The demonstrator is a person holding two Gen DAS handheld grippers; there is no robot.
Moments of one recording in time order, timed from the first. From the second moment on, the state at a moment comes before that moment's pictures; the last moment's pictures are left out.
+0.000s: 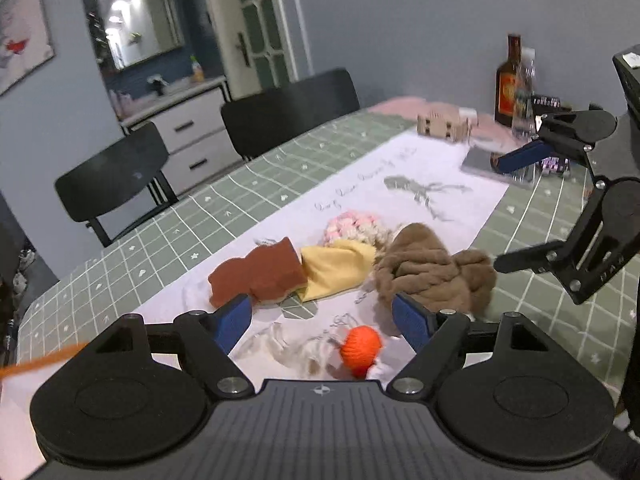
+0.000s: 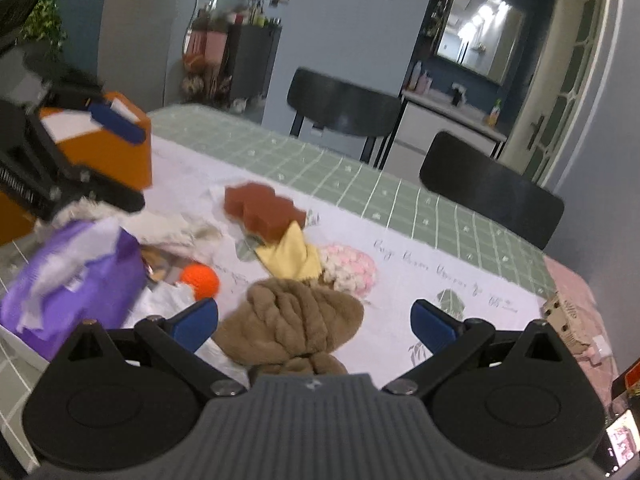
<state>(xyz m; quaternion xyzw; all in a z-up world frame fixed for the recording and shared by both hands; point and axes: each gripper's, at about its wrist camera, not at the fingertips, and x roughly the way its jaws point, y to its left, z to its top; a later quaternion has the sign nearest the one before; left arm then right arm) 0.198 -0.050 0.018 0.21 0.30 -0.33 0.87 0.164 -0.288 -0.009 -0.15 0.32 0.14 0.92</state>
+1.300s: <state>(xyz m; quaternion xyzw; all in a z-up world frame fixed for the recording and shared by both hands) 0.389 -0.123 -0.098 0.51 0.34 -0.46 0.64 0.272 -0.306 -0.091 -0.02 0.50 0.25 0.83</state>
